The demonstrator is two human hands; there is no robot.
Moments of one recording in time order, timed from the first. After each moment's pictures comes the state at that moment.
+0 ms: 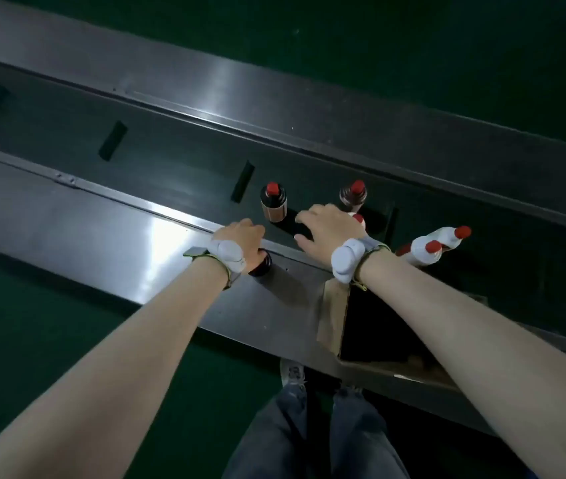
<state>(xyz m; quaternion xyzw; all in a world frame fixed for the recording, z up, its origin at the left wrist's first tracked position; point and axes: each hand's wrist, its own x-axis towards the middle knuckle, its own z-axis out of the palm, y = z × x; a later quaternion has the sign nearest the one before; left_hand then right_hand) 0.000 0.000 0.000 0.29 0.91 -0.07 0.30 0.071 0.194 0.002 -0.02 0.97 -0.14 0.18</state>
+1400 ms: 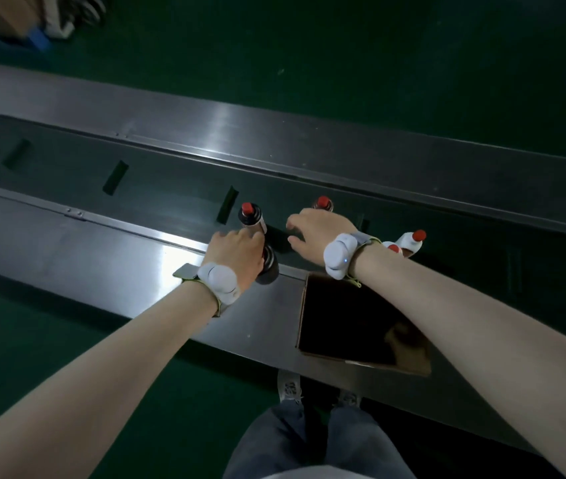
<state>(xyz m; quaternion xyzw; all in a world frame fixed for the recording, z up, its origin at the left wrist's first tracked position) 0.088 0.063 0.093 0.35 0.92 -0.11 0.11 0.124 0.258 0.091 -0.03 0.97 -0.17 0.17</state>
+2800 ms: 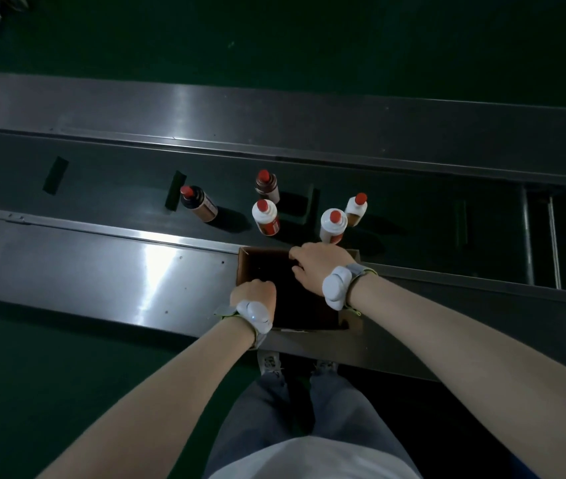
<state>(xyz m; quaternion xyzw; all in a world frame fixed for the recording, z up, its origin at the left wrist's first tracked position) 0.233 0.166 -0.001 0.32 0.86 -0.18 0.35 0.269 0.339 0.023 0.02 0.95 -0.19 0.23</state>
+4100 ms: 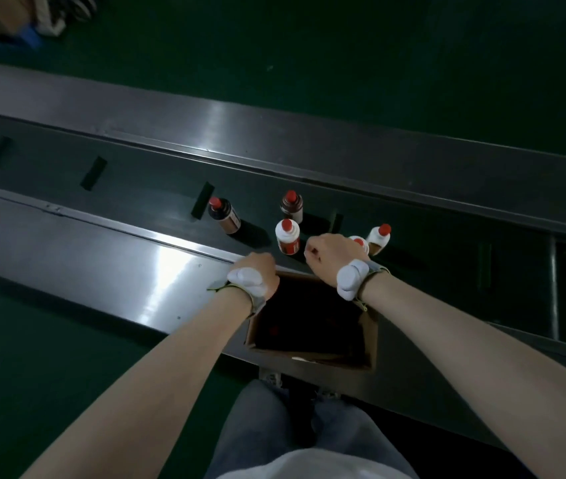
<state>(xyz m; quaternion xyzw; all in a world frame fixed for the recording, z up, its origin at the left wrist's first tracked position) 0.144 0.171 0.018 0.21 0.92 -0.05 0.33 0.210 0.350 0.038 0.07 0.95 -0.22 0.20</state>
